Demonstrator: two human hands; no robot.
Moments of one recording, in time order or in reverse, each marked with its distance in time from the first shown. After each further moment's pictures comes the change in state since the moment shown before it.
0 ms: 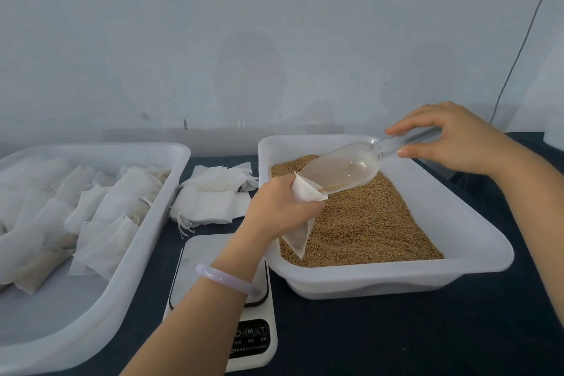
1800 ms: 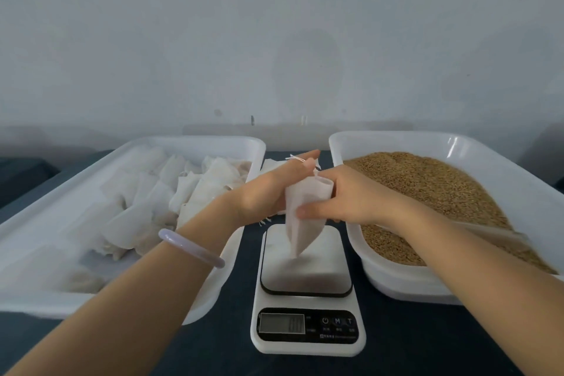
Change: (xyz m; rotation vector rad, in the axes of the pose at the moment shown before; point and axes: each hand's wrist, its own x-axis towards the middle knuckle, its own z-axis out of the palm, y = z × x) left_hand -0.039 -0.038 -0.120 -0.667 -0.419 -0.080; right_hand 0.020 -0.150 0.161 0.559 -0.494 -0.179
